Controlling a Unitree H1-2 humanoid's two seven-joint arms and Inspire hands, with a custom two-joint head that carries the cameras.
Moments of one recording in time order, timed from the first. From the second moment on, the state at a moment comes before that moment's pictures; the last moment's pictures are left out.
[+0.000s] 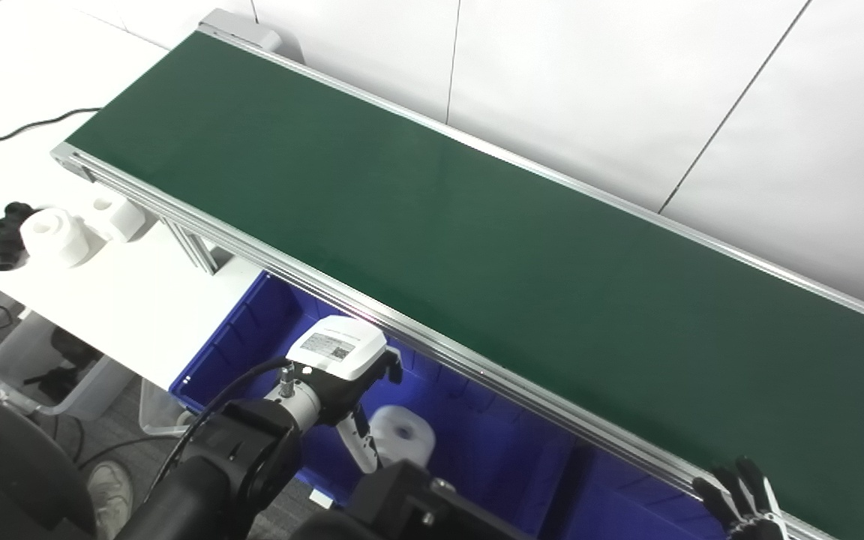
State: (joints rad) left arm 0.49 0.14 -0.13 -0.58 1.36 0.13 -0.66; right arm 0.58 -0.24 0.16 -0.33 0.02 -0.28 0.17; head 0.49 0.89
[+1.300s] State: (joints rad) left arm 0.48 0.14 -0.25 -0.36 0.26 -0.34 -0.10; right arm 0.64 0.07 0.32 -0.31 -0.20 -0.16 0.03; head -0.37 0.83
